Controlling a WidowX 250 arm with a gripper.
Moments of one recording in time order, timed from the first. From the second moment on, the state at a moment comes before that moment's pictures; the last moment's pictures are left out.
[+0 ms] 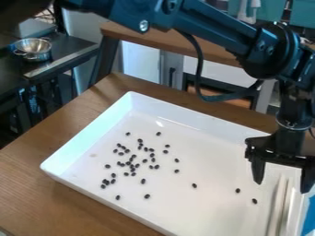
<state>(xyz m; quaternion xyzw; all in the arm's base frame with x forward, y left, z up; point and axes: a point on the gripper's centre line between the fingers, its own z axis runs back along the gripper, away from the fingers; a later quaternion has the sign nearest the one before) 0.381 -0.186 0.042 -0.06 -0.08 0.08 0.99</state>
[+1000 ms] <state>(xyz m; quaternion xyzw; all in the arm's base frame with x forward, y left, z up) 0.370 -0.184 0.008 -0.07 -0.06 0.08 0.99</state>
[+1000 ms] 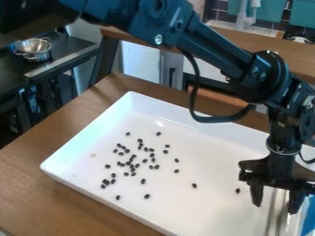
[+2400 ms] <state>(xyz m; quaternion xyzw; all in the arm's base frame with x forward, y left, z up) 0.363 -0.086 0.000 -0.04 -0.08 0.08 0.99</state>
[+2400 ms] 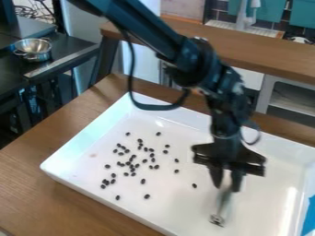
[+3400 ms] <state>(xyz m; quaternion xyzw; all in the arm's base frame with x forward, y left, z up) 0.324 0.076 0.001 -0.05 -0.08 0.12 0.99</state>
